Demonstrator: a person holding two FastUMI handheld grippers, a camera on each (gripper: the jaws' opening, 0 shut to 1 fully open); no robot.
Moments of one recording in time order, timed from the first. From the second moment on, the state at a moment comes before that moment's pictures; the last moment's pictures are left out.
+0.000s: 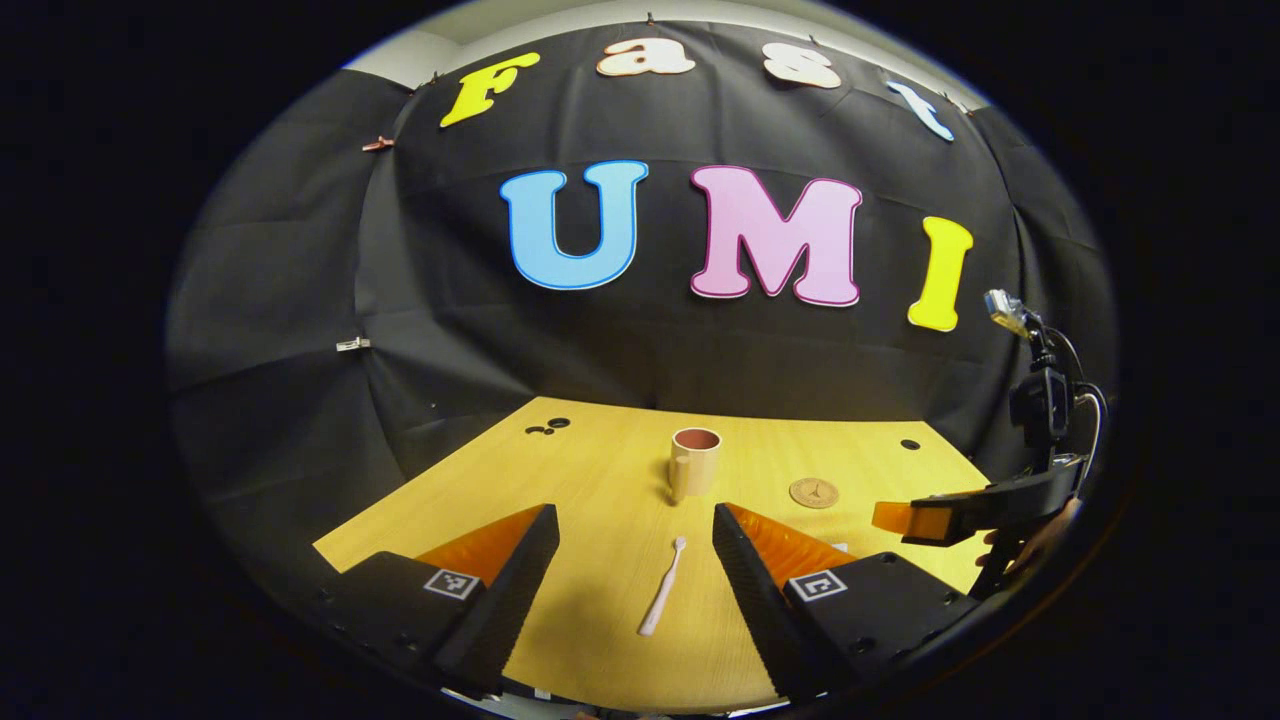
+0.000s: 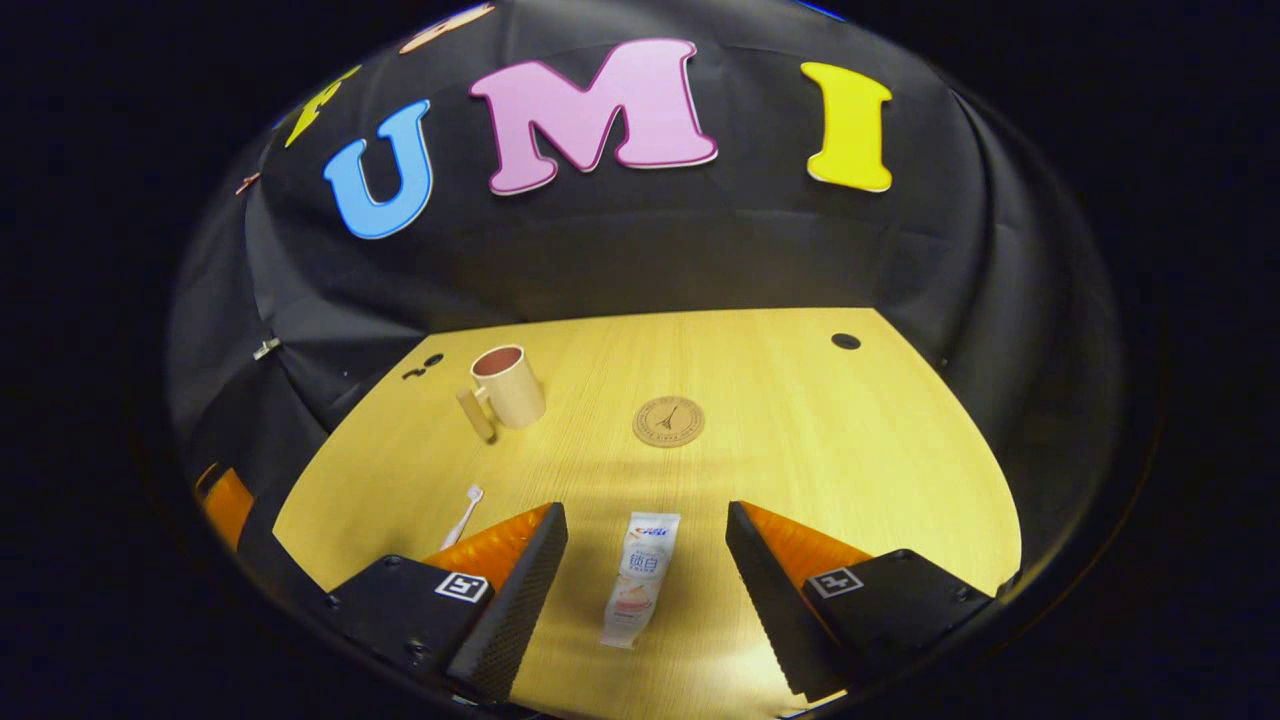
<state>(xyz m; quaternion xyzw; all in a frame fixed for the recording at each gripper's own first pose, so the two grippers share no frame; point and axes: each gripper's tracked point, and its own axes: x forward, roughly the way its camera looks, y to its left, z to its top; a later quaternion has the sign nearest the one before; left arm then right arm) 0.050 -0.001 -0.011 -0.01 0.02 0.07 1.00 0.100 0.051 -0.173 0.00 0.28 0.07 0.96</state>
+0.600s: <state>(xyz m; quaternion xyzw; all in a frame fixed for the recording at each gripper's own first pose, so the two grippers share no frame) 0.026 0.020 -0.058 -0.01 0.10 0.14 0.98 0.104 0.049 -0.278 -0.04 0.43 0.06 0.90</state>
